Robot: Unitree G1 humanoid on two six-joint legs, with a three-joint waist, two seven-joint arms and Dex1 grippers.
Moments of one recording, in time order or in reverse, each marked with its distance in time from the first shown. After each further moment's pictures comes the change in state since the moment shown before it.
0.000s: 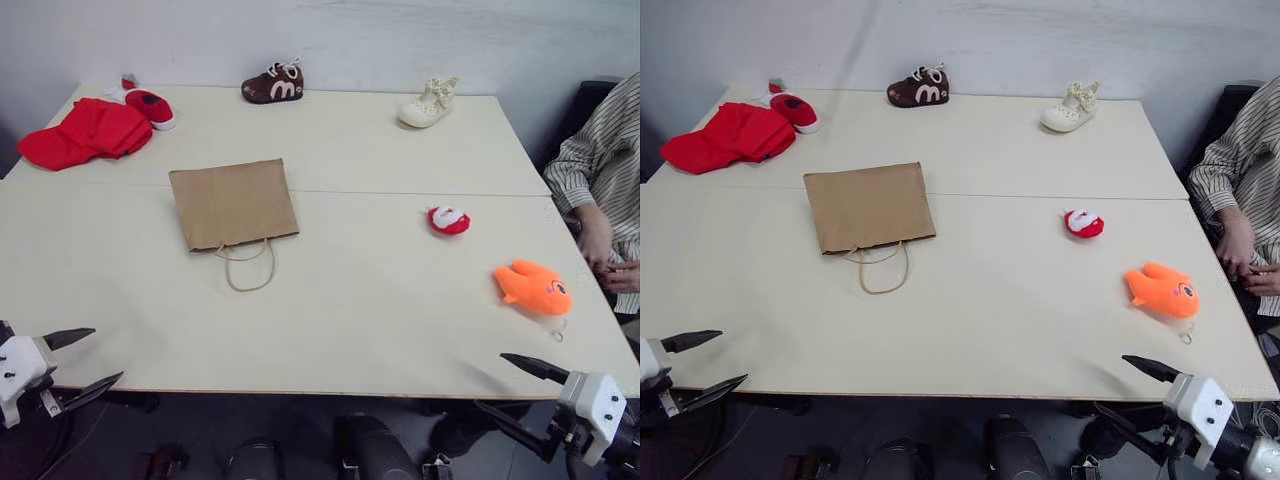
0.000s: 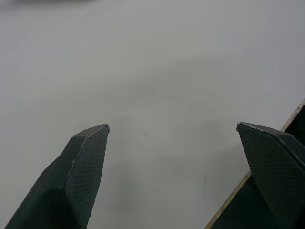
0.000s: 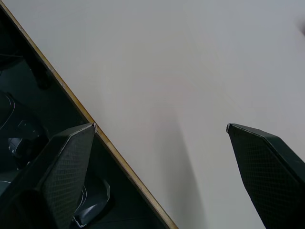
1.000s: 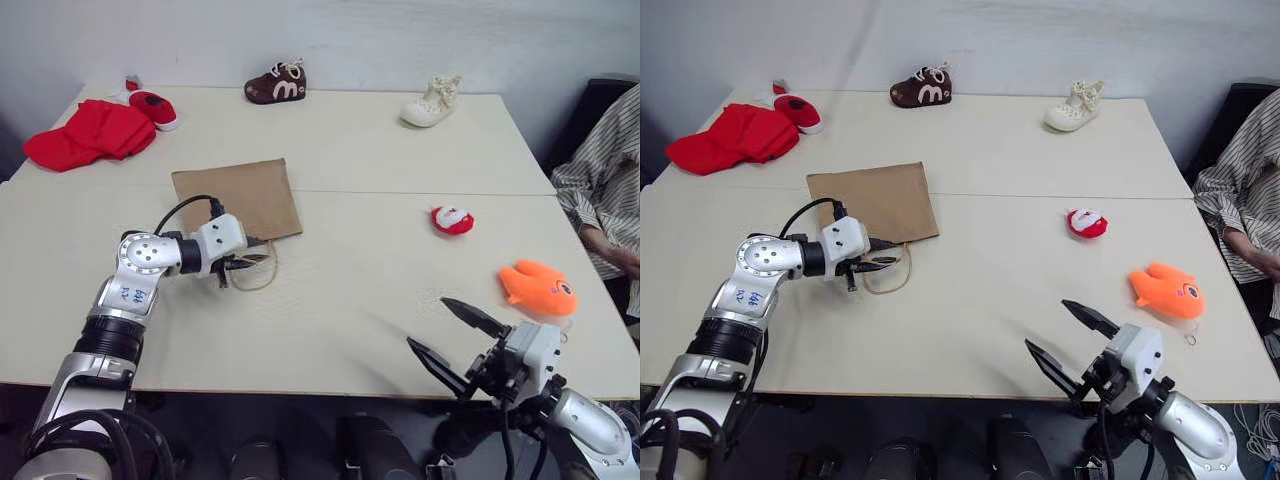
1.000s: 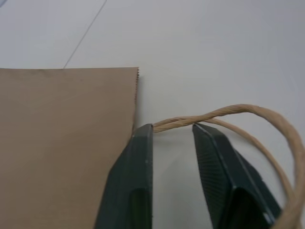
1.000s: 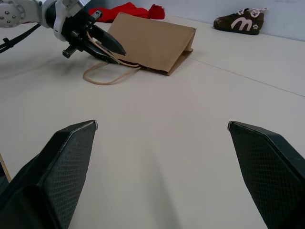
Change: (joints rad) left arm -1.036 -0.217 -0.756 0.277 0.298 0.126 0.126; right arm -0.240 0.148 0.268 -0.215 0.084 0.151 -0.282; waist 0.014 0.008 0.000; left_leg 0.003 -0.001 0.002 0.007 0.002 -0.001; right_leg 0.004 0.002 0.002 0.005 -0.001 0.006
